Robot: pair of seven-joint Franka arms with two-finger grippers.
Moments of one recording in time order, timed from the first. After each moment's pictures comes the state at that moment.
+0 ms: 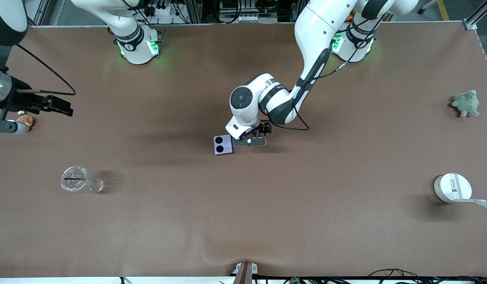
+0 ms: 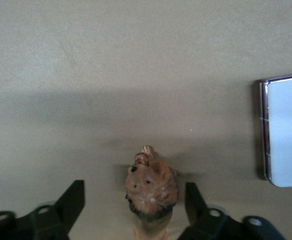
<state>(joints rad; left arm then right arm) -0.77 0.75 -0.09 -1.55 0.12 2.17 -0.86 0.04 0.11 -0.02 -1.50 0.00 1.44 0.09</state>
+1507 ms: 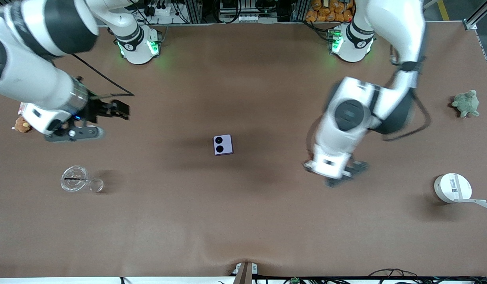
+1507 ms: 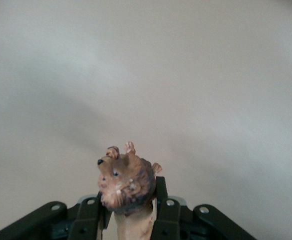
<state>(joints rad) -0.45 0.51 0.08 -1.47 0.08 2.00 -0.91 0.27 0.20 -0.01 -1.50 0.07 1.54 0.19</state>
